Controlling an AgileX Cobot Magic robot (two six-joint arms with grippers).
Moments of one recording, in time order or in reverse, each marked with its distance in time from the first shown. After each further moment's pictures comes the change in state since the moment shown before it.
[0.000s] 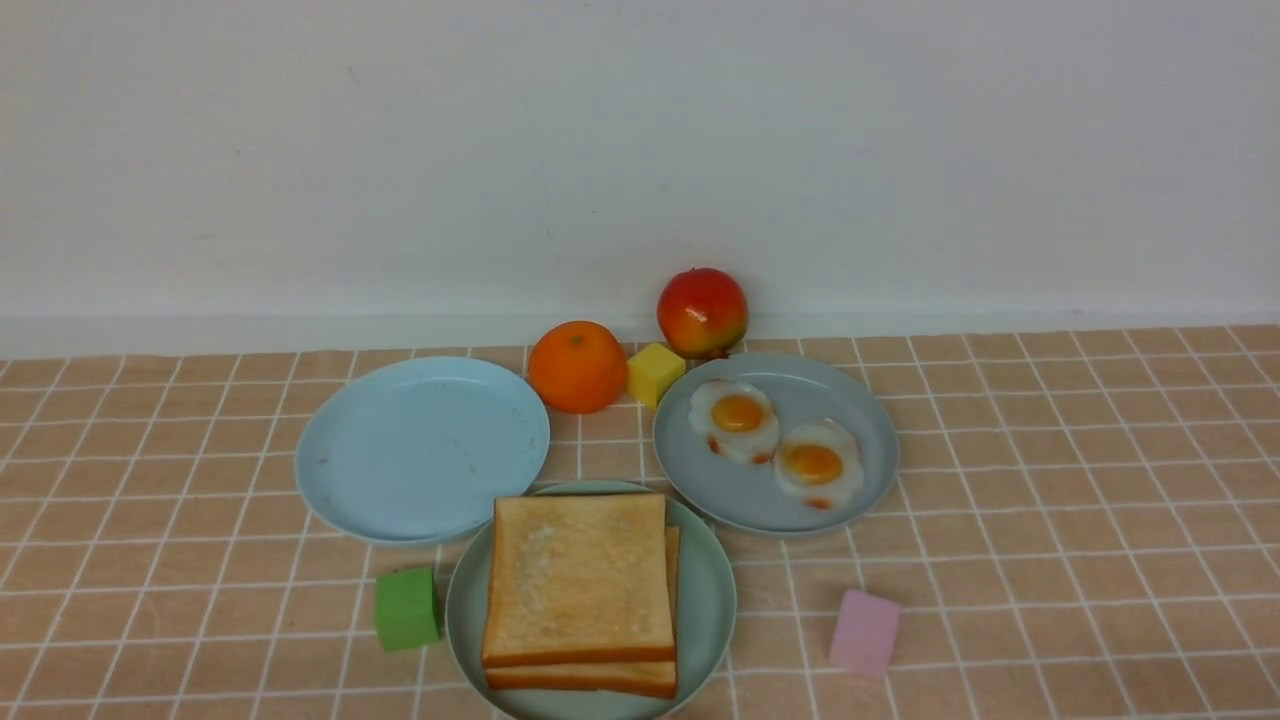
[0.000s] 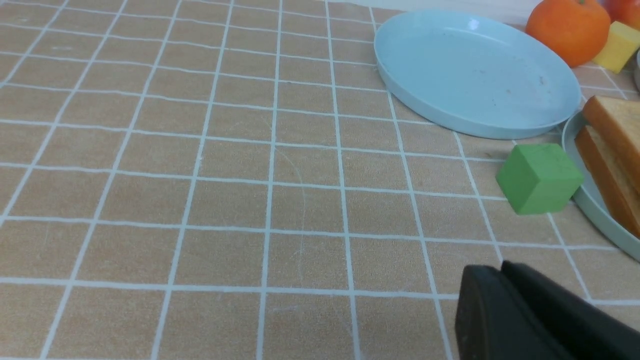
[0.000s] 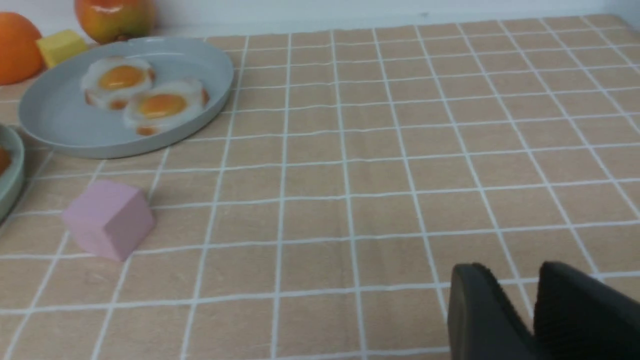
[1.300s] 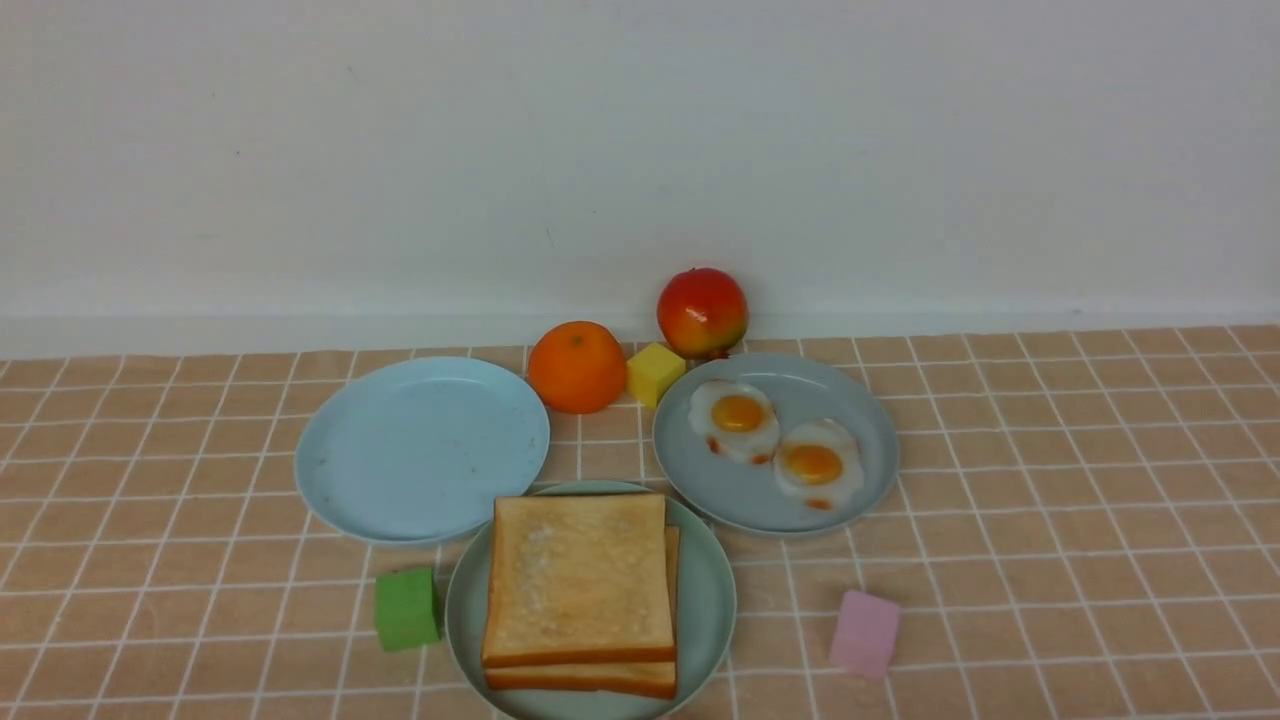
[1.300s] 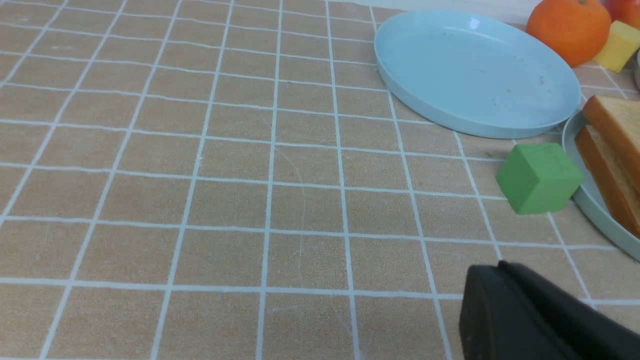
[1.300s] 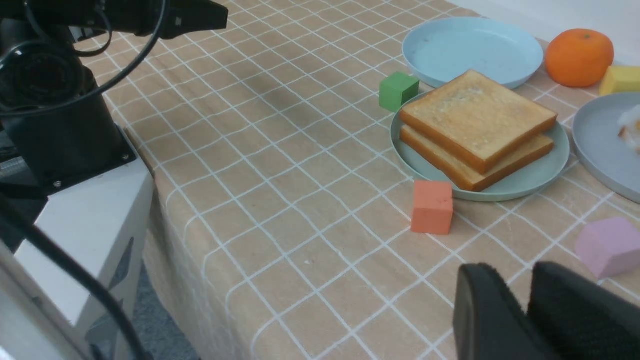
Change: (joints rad) right arm 0.304 0.093 -0.444 0.799 0.563 -0.785; left arm 0.000 0.000 -0.002 0.000 0.003 0.000
